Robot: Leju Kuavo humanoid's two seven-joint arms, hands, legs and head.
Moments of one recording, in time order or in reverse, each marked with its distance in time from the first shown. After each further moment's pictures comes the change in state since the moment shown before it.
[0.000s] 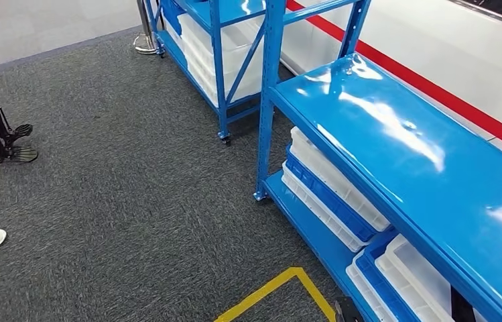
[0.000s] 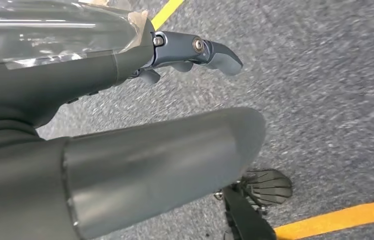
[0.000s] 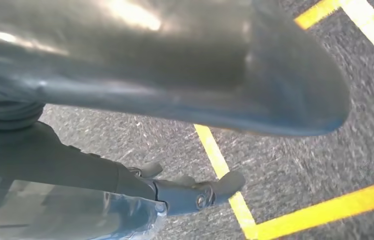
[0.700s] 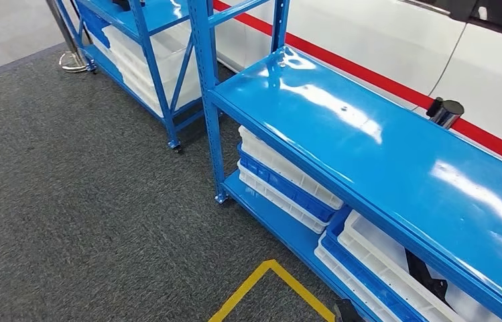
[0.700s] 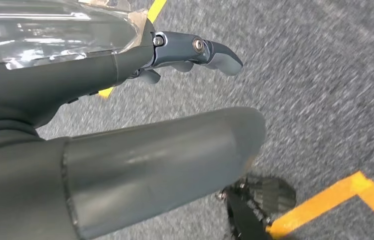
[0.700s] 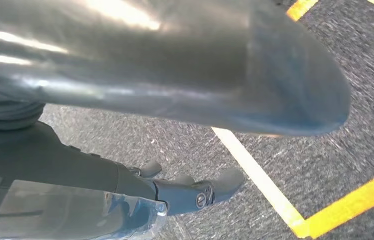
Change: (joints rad) left arm -0.005 -0.002 0.000 0.000 -0.005 0.010 0.001; right arm 0.008 -0.003 -0.001 0.000 0.015 0.000 -0.002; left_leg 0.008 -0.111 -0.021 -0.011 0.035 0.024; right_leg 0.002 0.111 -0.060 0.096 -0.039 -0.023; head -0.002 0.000
